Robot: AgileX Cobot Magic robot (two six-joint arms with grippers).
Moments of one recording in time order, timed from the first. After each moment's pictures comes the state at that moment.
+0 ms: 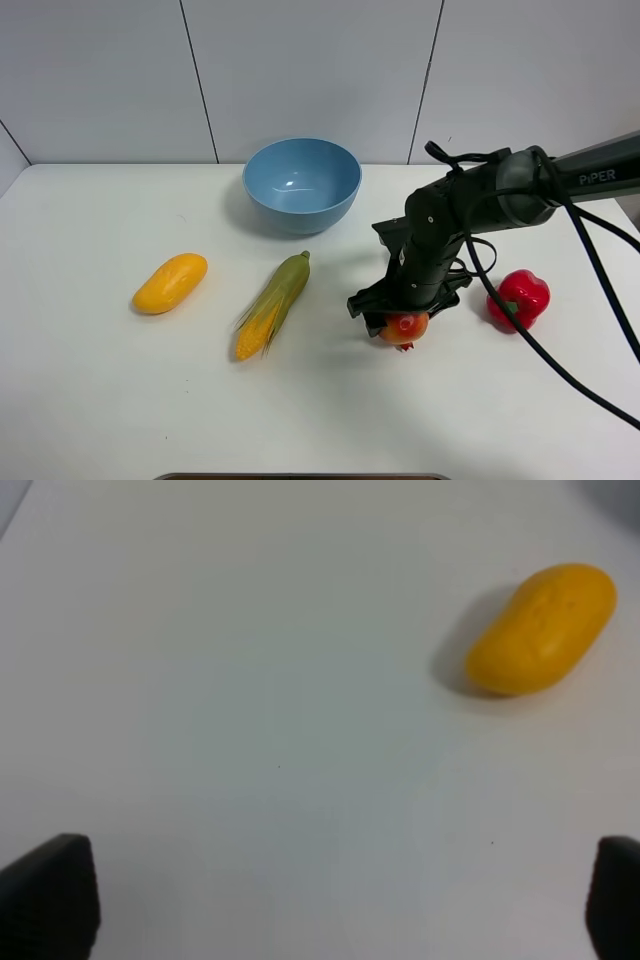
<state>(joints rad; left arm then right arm) -0.05 0.00 -0.44 0.09 1.09 -0.12 0.56 1.93 -0.99 0.04 0.62 0.29</state>
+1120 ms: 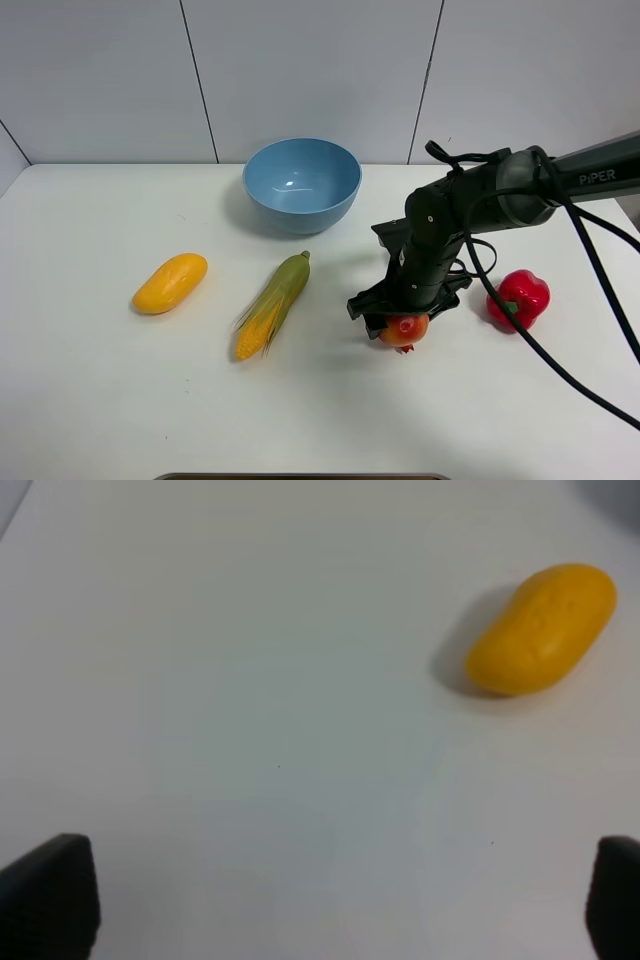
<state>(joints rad) -0.05 0.00 -0.44 0.09 1.09 -0.12 0.56 1.93 -0.99 0.05 0.64 0.27</state>
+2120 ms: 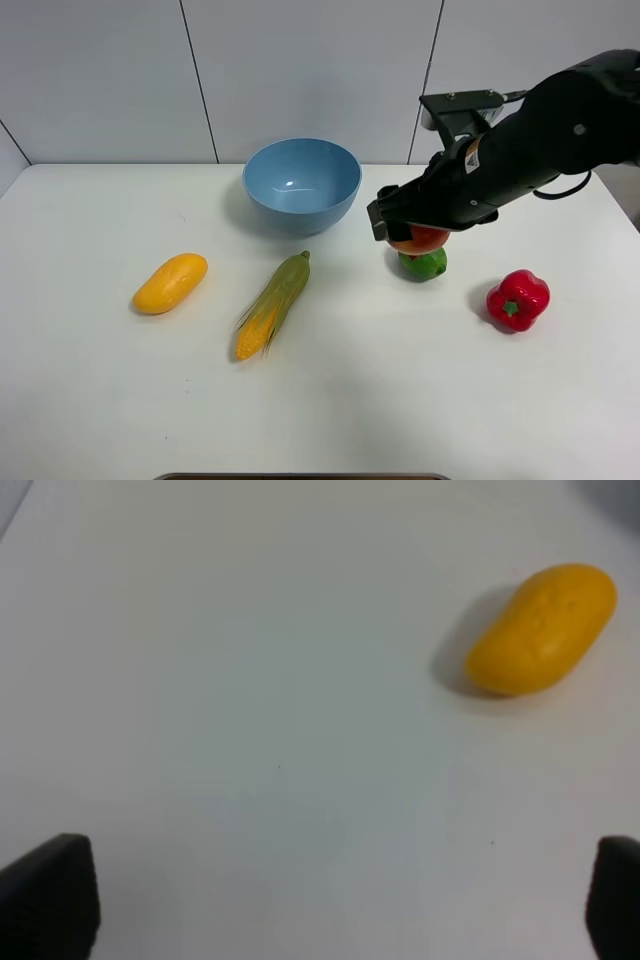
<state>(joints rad) -0.05 0.00 -0.44 0.09 1.09 -0.12 0.56 1.45 -0.99 0.00 0.63 0.28</state>
